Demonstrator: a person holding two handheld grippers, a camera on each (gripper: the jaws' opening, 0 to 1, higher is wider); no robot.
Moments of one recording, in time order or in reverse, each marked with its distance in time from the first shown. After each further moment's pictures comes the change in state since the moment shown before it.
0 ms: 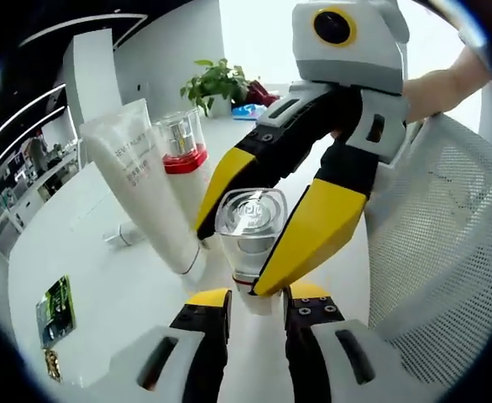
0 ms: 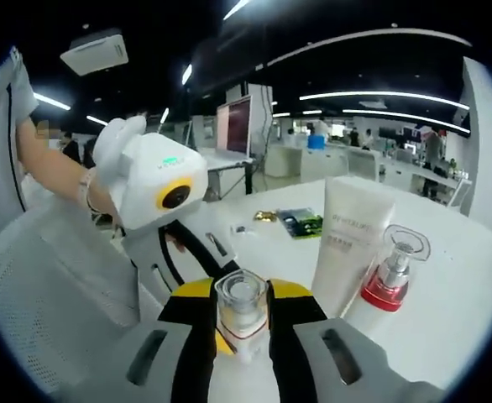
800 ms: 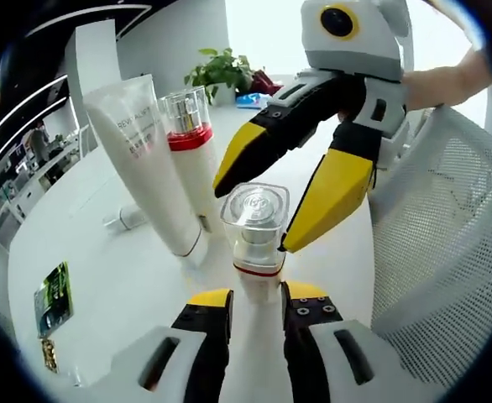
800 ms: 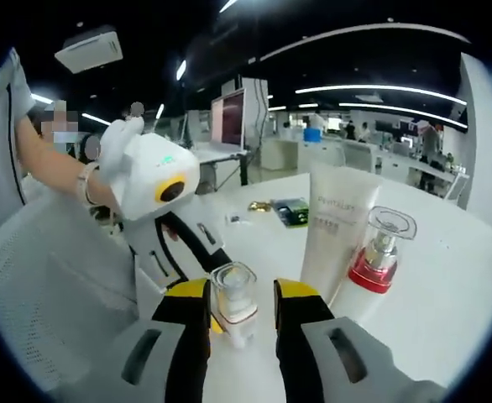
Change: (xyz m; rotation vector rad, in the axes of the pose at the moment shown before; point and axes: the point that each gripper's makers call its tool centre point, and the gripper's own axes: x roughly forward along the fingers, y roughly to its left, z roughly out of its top) left arm 0.000 0.004 -0.016 -0.020 0.053 0.009; right arm -0.015 -0.005 -0.018 0.009 0.066 0.004
